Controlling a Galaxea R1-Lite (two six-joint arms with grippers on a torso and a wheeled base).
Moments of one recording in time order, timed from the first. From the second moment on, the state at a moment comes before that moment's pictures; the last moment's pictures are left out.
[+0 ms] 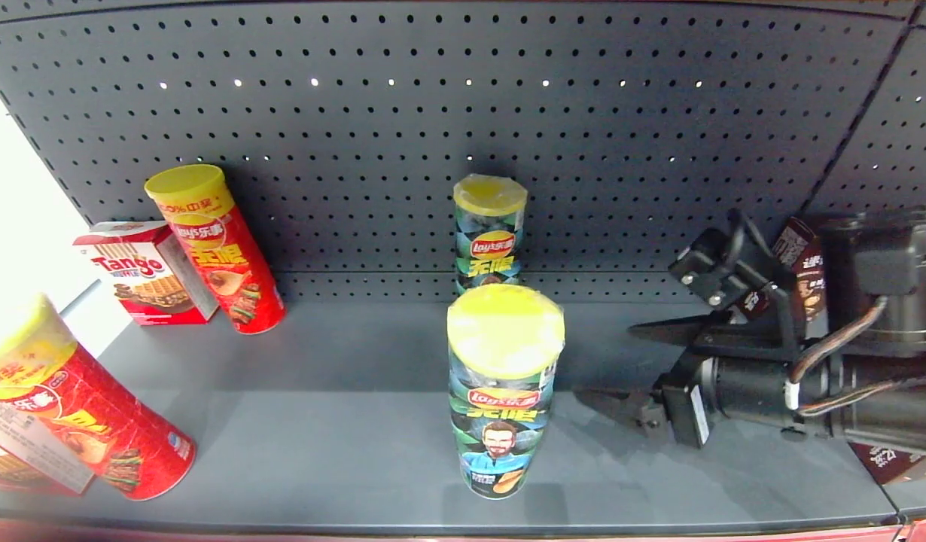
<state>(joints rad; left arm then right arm) 0.00 0.00 0.00 0.00 -0.06 0.07 0.67 1.44 -0.86 -0.21 0.06 -0.13</state>
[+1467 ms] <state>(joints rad) 0.00 0.00 0.00 0.00 -0.10 0.07 -0.03 0.08 -0.02 0.02 -0.03 -0.03</state>
